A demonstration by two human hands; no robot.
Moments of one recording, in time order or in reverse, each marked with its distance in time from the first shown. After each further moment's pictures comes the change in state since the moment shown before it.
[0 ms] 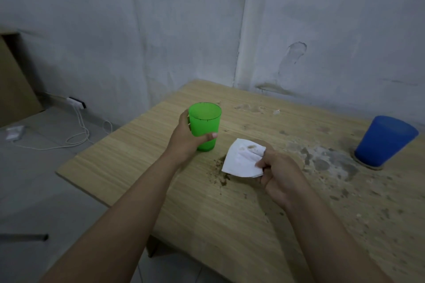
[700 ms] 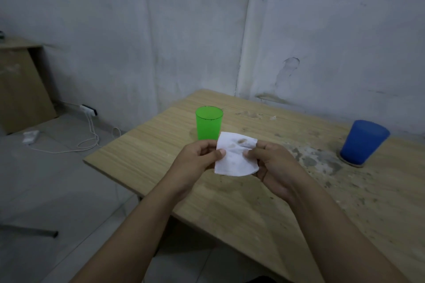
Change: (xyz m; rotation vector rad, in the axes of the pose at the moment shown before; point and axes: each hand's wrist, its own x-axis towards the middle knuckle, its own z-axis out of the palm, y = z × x) left_hand -0.127 0.055 -0.006 -0.433 -0.232 -0.001; right_hand -0.066 -0.014 0.016 -0.262 -0.292 -0.161
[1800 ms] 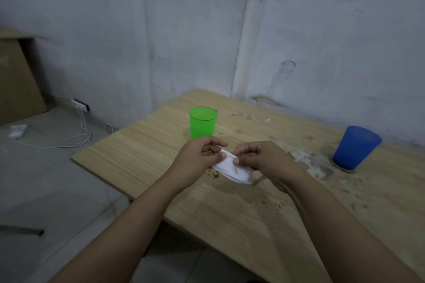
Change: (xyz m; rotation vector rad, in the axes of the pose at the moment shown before) left_hand 0.021 -0.004 0.006 0.219 -0.050 0.069; right_hand 0.021 -0.009 -0.023 -0.673 0.046 -0.029
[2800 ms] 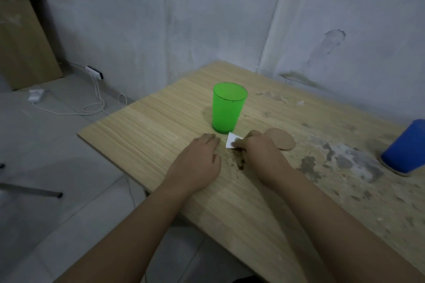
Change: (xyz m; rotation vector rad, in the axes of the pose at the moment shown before) left_hand 0.007 -0.069 -0.032 0.987 0.062 -0.034; right_hand 0.068 0.035 0.060 -1.025 -0.091 -0.323
